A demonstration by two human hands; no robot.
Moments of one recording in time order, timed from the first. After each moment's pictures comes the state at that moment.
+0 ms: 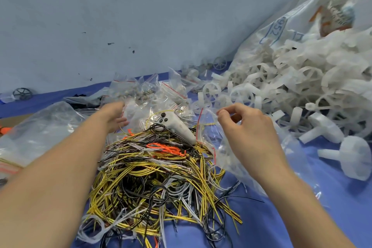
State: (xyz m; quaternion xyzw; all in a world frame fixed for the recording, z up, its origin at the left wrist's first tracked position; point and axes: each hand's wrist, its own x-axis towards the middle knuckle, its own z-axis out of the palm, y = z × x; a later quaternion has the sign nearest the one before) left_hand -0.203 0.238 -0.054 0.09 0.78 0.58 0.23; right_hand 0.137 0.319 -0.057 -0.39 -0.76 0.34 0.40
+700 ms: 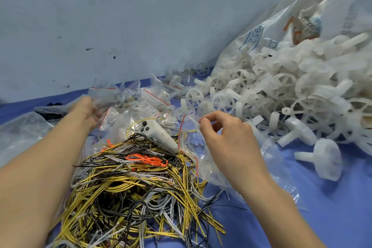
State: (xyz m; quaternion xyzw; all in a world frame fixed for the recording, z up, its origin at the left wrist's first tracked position) left_hand -0.208 0.263 -0.025 0.01 0.67 0.72 0.15; right_hand 0.140 0.316 -0.055 -0.38 -0.76 0.33 0.40
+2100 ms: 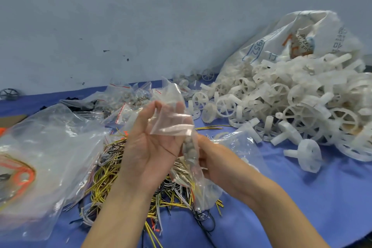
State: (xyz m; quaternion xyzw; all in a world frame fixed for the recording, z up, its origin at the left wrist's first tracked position) left_hand 0.039 0.170 -0.007 0.23 0.16 0.81 0.52; right_hand 0.150 0.264 -0.051 -0.21 -0.62 0.74 0.15
